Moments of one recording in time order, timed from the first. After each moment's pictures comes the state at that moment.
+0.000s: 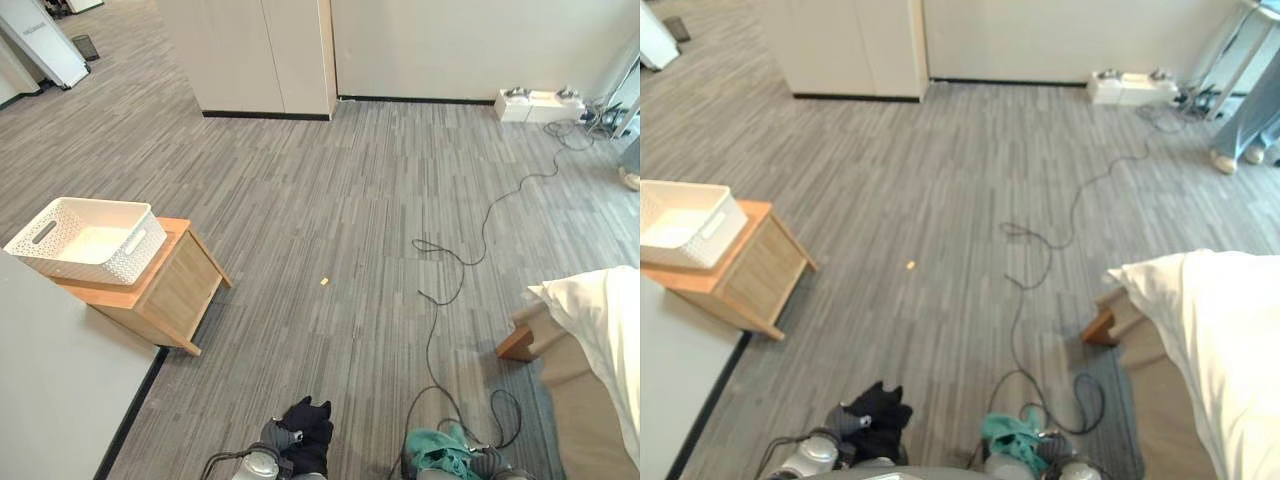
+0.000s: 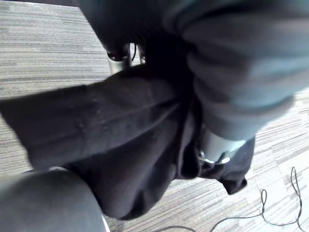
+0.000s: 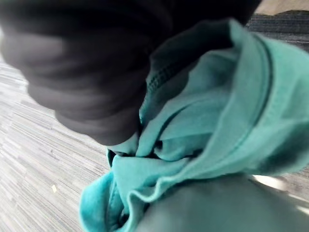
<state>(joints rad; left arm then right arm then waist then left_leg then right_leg) -0.09 0.16 -0.29 1.23 0.02 -0.12 0.06 0.04 -0.24 0.25 1.12 0.09 -0.09 -0.04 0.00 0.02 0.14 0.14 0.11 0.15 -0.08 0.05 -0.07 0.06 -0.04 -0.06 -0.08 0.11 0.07</state>
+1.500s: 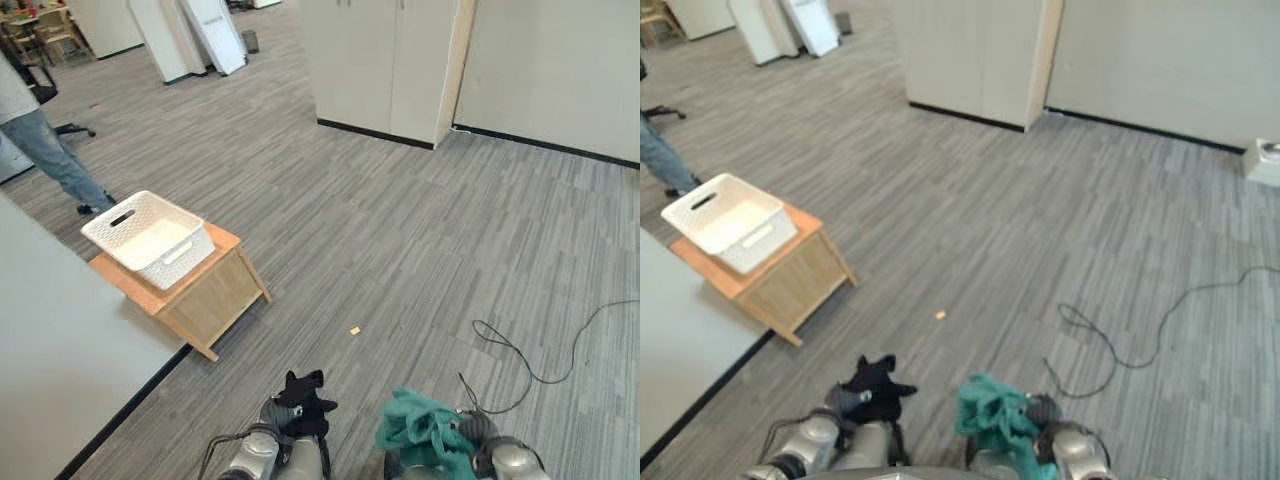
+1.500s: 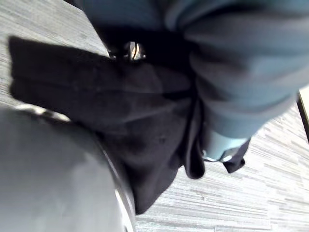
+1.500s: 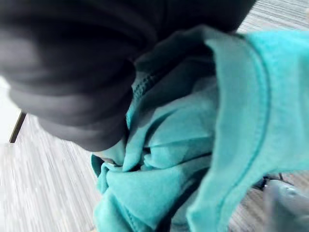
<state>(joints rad) -0.14 0.16 -0.24 1.20 -0.03 -0.14 0.08 -0.06 -0.27 0.32 0.96 0.13 -0.11 -0.01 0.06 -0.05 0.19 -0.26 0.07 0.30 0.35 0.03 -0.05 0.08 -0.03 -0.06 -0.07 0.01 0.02</state>
